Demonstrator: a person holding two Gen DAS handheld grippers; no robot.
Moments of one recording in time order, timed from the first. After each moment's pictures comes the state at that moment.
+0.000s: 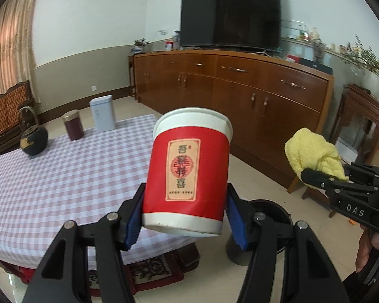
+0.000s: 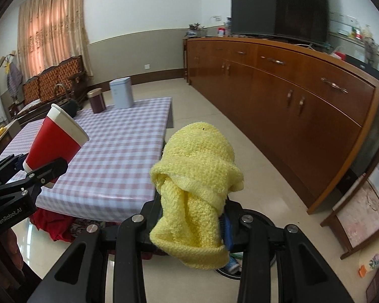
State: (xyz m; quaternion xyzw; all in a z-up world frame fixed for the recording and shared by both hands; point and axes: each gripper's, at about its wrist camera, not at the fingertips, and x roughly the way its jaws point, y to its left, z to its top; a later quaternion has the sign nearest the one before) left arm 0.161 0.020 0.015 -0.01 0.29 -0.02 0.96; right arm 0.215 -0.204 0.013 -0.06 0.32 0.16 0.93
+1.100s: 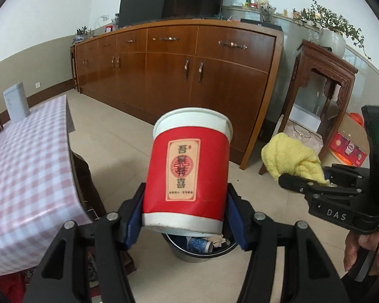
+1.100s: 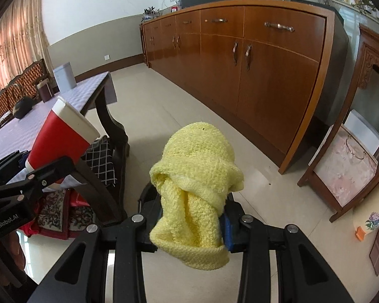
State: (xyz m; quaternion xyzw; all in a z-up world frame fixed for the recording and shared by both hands) left arm 0.200 -0.122 -0.068 0.00 0.33 -0.16 0.93; right arm 0.232 -0.352 -0.087 -0.02 0.38 0.09 0.92
